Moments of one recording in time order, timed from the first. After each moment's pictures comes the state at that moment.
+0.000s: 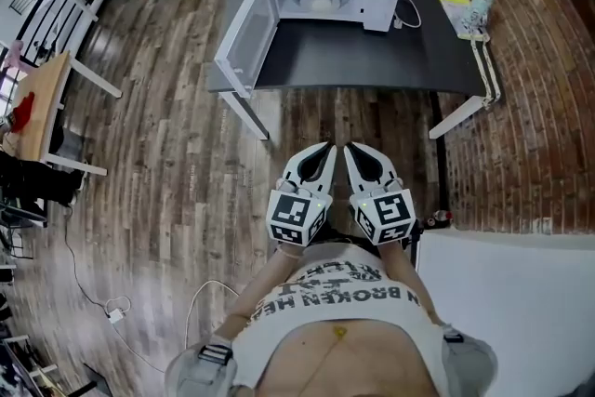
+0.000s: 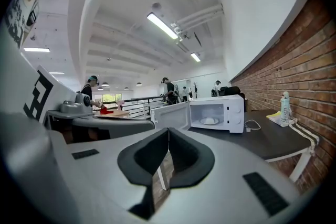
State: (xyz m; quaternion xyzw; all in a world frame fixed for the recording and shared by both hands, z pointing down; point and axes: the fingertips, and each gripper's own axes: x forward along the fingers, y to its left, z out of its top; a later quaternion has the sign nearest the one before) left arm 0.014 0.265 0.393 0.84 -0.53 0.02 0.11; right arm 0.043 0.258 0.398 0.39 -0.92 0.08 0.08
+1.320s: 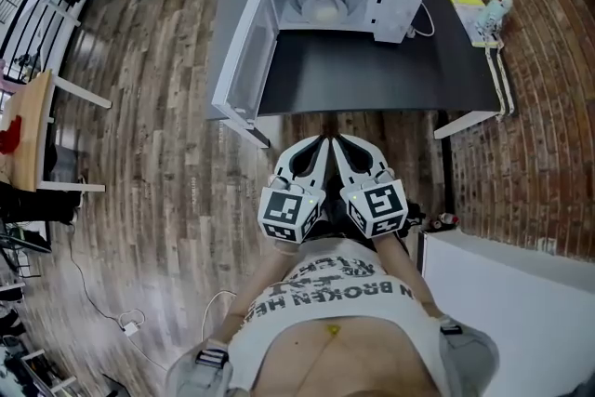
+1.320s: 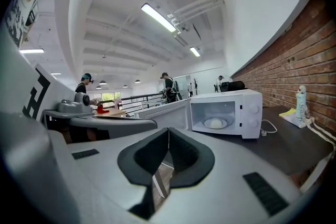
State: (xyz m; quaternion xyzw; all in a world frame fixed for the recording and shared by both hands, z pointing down) left arm -0.067 0.125 0.408 0.84 -0.52 0.03 0.13; right arm -0.046 0.118 0.415 0.38 -0.91 0.10 0.09
